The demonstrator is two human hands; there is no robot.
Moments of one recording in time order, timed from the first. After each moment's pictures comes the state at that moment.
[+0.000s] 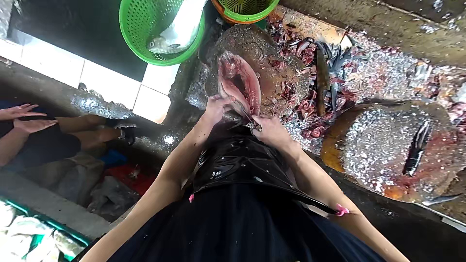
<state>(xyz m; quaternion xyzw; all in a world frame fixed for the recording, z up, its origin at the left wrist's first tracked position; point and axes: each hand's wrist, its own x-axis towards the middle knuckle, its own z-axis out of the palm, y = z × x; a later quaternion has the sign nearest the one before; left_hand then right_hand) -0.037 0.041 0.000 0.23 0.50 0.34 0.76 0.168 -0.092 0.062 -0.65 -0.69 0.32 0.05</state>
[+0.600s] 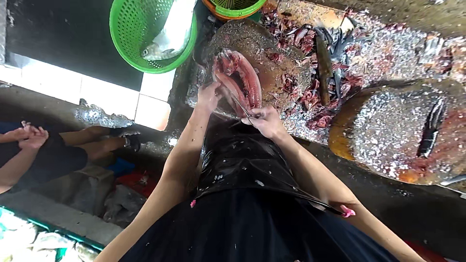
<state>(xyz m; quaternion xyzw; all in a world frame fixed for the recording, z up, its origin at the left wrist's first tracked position) -0.039 0.097 0.017 0.22 0.56 0.33 0.72 0.140 -0.067 0.074 -0.68 -0.46 0.49 0.30</state>
